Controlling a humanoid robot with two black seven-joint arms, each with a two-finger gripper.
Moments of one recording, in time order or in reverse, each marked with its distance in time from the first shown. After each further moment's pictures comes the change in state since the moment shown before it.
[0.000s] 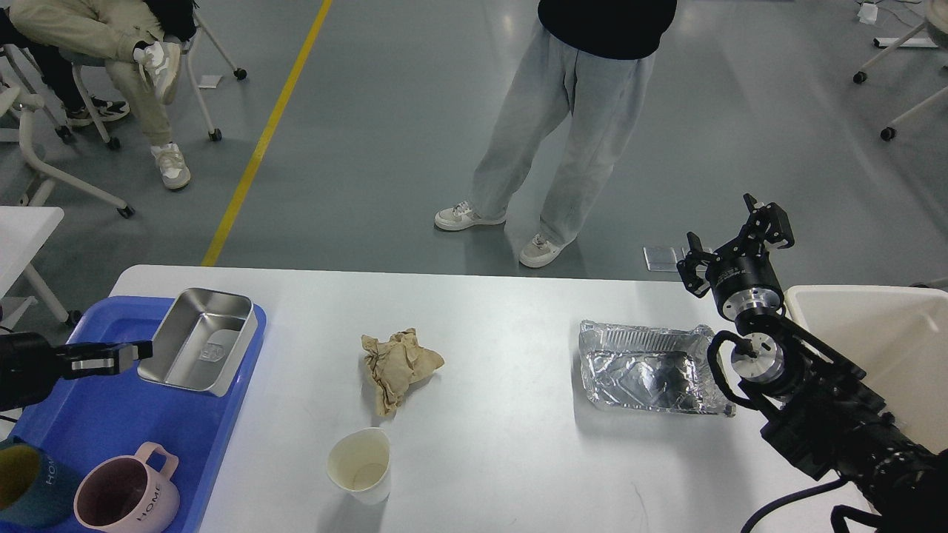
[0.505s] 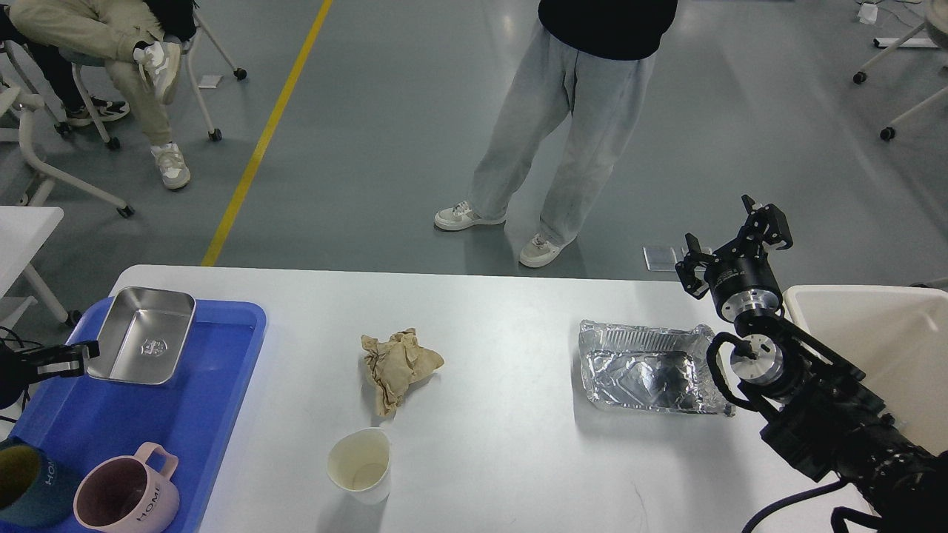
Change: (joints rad) left arm 0.129 -0.097 -0.003 0.202 -0.071 0.094 0.080; right arm -0.005 0.000 -0.002 0.005 -0.001 0.001 -0.002
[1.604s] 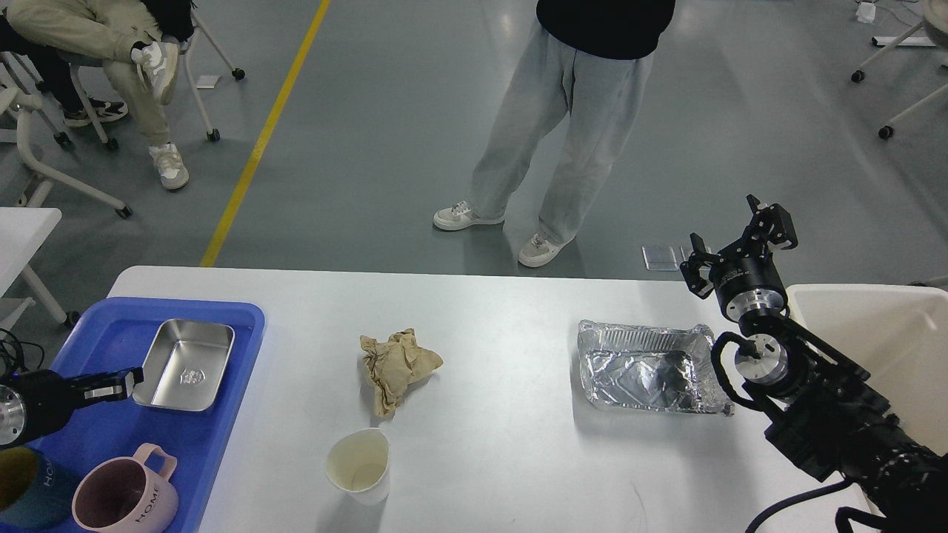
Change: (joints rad) left arm 0.119 -0.146 0.000 0.140 -0.113 0.008 -0.094; right arm 0.000 -0.010 0.000 0.000 0.000 -0.002 0.000
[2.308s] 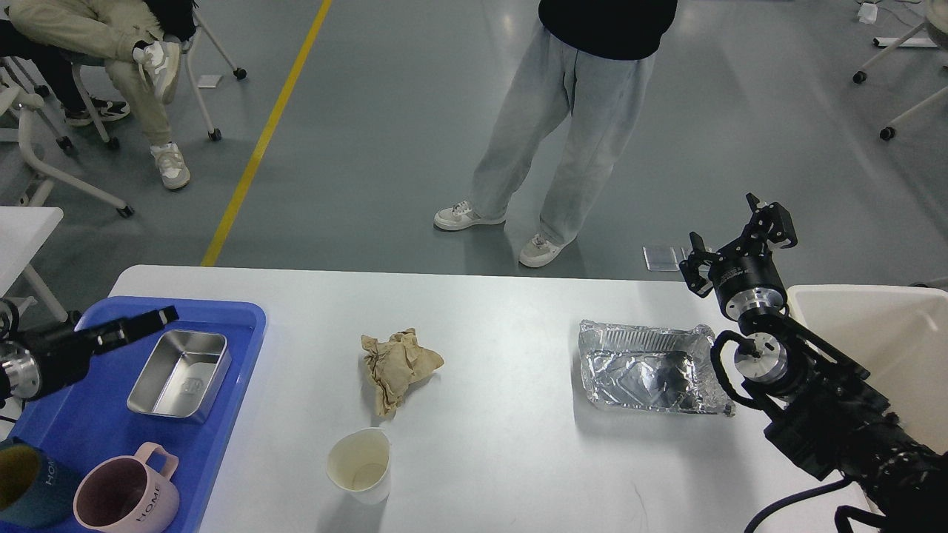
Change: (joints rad) left arm -0.010 0.074 -0.349 -0.155 -0.050 -0.028 -0.042; right arm 0.004 0.000 0.000 0.000 0.000 0.000 -0.002
